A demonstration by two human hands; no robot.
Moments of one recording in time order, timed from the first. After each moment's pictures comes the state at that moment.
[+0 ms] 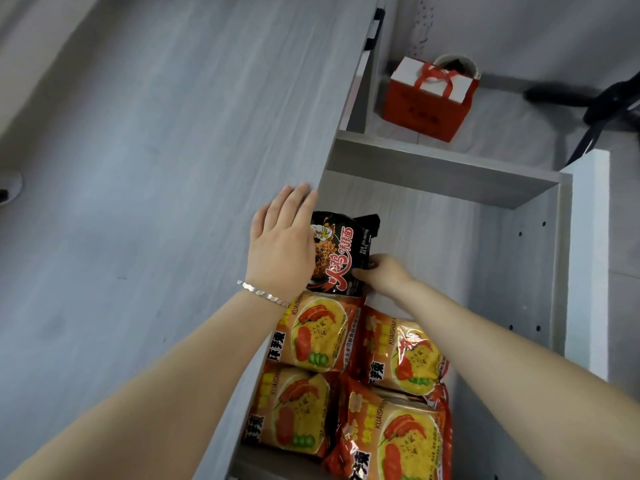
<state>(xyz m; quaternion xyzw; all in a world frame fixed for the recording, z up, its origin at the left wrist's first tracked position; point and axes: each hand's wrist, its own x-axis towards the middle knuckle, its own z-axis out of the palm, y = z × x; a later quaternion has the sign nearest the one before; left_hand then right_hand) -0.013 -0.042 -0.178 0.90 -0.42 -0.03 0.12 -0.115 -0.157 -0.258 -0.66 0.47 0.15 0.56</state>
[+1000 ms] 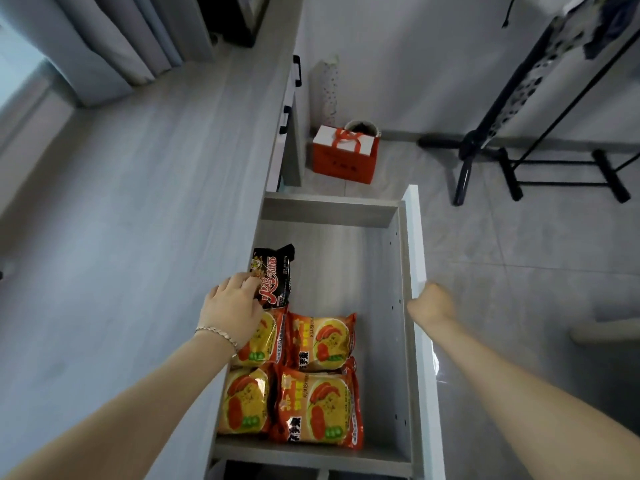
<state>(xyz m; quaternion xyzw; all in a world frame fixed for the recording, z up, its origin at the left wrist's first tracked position) -0.057 -0.004 -0.113 0.88 -0.44 -0.16 0.01 -0.286 -0.195 -0.142 -0.68 0.65 0.09 0.32</state>
